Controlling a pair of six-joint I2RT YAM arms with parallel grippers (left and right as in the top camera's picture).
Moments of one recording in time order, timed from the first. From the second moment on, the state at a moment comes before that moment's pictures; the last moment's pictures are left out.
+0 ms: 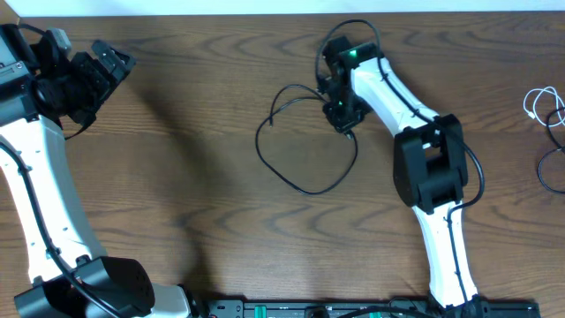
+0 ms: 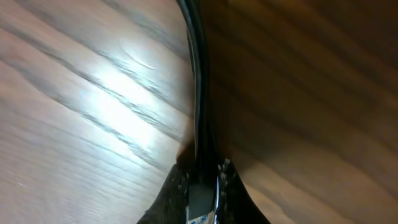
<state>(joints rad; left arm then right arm) 0.44 1.62 1.71 -1.02 0.52 -0.38 0.37 2.45 2.09 -1.24 -0.03 -0.12</state>
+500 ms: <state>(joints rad) 0.44 1.62 1.71 -1.02 0.51 -0.38 -0.13 2.05 2.21 -1.32 -0.02 -0.08</state>
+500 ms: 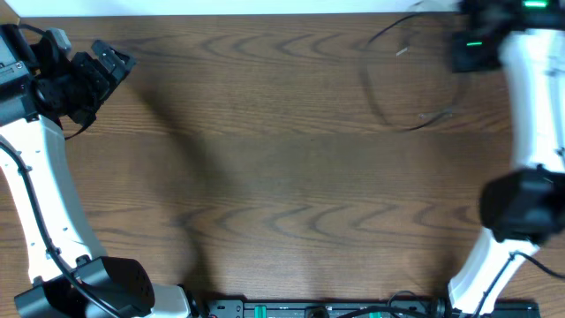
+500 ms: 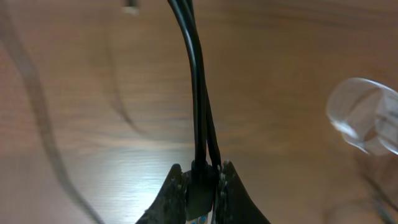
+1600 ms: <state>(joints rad) 0.25 1.62 1.71 -1.05 0.51 -0.14 -0.27 2.01 2.21 -1.42 -0.39 -0.16</state>
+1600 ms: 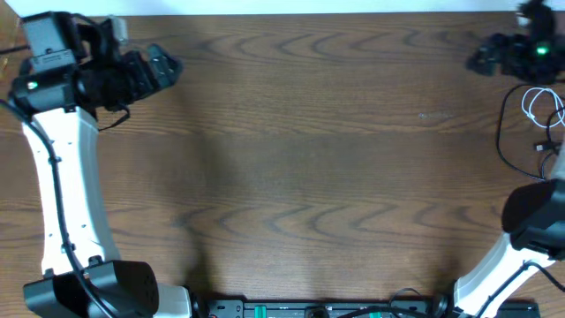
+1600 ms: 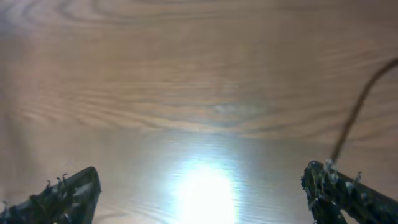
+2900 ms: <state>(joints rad) 0.03 1.62 1.71 -1.12 0.45 -0.06 -0.02 1.66 2.21 -1.59 -0.08 0.02</state>
